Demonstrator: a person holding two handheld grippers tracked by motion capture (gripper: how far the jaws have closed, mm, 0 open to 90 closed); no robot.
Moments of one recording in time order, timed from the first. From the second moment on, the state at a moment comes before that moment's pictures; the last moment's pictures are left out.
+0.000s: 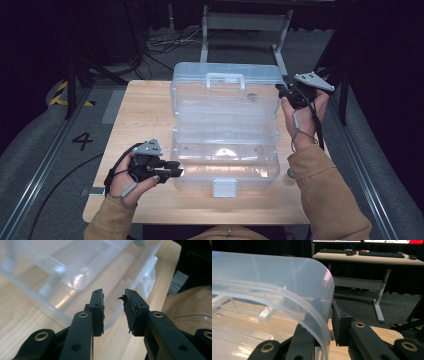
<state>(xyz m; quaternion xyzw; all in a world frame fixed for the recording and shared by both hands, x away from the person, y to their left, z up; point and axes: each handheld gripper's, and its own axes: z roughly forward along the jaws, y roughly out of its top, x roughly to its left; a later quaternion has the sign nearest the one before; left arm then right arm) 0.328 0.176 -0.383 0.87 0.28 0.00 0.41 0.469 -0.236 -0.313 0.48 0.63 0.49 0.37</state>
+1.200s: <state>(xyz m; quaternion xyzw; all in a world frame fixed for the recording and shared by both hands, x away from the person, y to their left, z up) 0.337 0.159 -0.416 0.88 0.22 -0.02 0.41 0.498 -0.238 -0.316 0.49 0.63 0.49 0.35</state>
